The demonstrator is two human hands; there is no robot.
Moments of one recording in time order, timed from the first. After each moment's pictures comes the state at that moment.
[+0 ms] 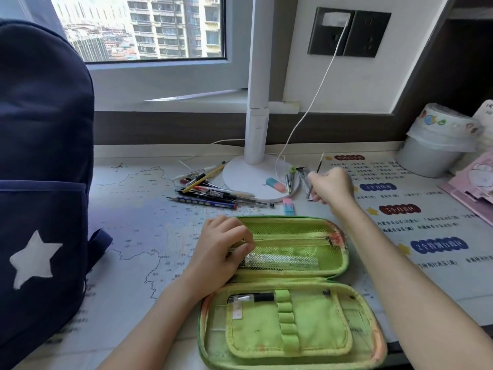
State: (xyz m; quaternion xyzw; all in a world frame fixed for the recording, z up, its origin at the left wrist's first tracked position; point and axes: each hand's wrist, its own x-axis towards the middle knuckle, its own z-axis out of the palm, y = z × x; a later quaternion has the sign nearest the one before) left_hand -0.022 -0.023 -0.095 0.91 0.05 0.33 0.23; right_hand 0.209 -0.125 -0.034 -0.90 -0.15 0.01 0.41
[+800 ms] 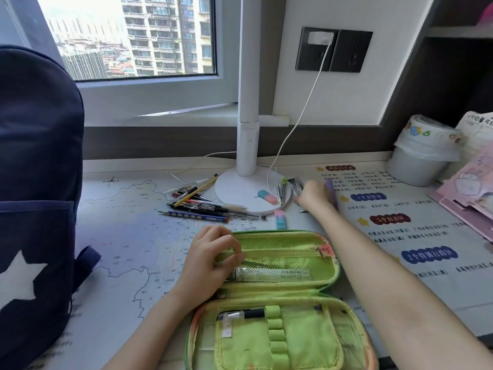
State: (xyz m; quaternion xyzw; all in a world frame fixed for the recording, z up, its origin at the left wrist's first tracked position) left_hand -0.016 -0.021 -0.095 0.89 0.08 0.34 0.30; right_hand 0.251 -0.095 -0.056 -0.97 -0.18 0.03 0.14
